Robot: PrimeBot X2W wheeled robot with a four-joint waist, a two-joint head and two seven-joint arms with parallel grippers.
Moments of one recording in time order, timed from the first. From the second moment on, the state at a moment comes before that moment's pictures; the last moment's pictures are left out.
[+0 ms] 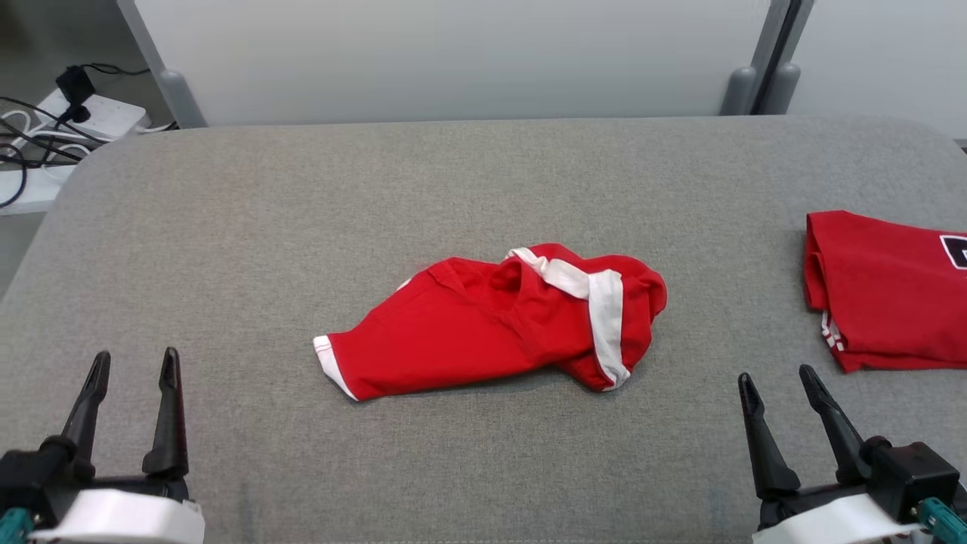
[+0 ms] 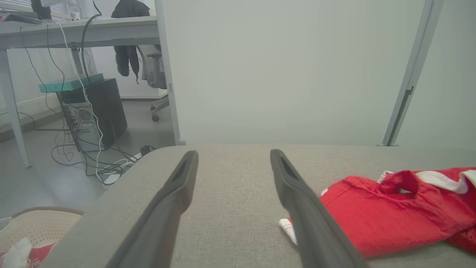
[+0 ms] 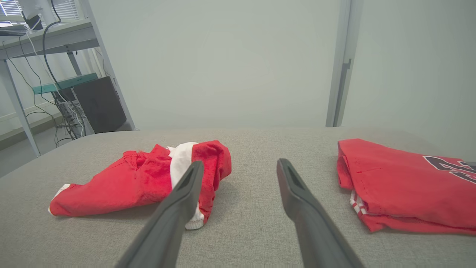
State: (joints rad) left arm 0.02 0.40 -0.13 0.01 -0.49 0.16 -0.25; right arm 0.05 -0.04 0.06 0.02 0.17 0.13 -0.17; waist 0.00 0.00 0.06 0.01
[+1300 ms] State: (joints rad) left arm 0.18 0.33 -0.19 0.04 -0.44 0.12 -0.23; right arm 0.19 -0.04 0.04 -0.02 0.17 0.13 -0.12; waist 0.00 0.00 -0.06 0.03
